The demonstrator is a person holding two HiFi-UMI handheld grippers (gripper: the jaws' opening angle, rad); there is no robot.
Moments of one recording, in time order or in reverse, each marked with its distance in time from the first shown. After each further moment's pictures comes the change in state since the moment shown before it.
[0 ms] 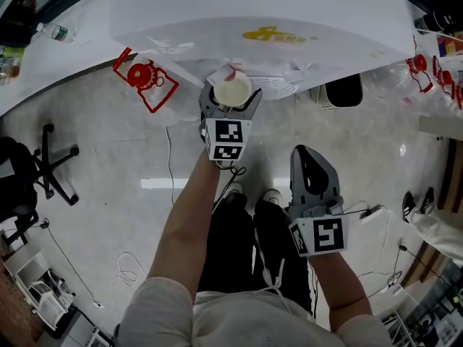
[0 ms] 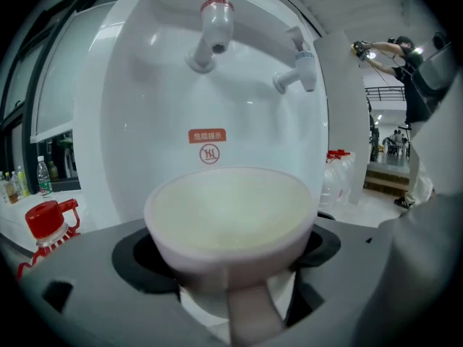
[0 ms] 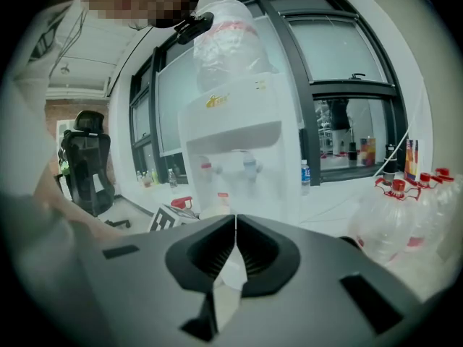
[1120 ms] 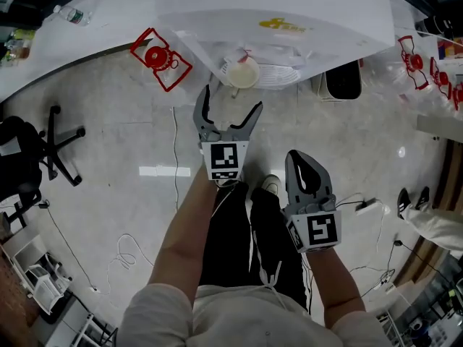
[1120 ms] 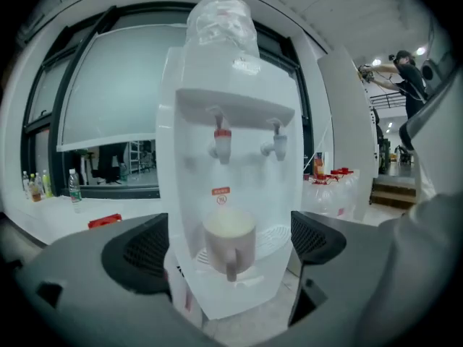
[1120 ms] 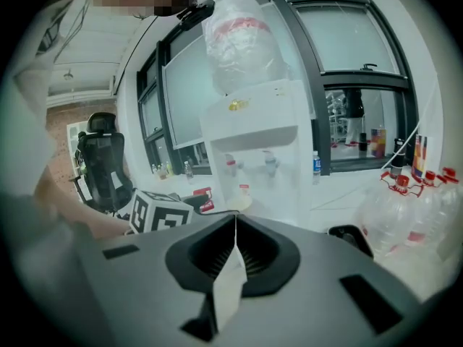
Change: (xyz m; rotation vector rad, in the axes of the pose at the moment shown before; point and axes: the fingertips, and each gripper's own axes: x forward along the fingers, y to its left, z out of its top) left arm -0.110 -0.007 0.048 -0.007 -0.124 0.094; right arm -0.046 0.038 -0.003 0.001 0.104 0.091
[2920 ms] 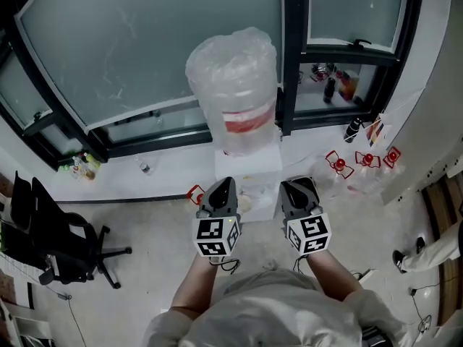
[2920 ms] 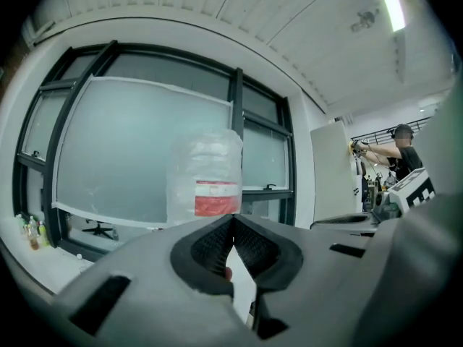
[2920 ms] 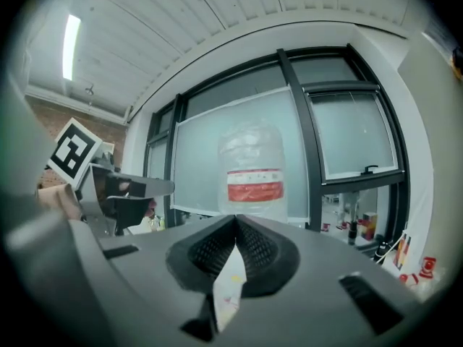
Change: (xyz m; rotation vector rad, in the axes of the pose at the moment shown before) left arm -0.227 -0.011 0.479 -0.079 -0.241 -0.081; right arm -0.186 0.030 0.366 -0.123 -0.398 -0.074
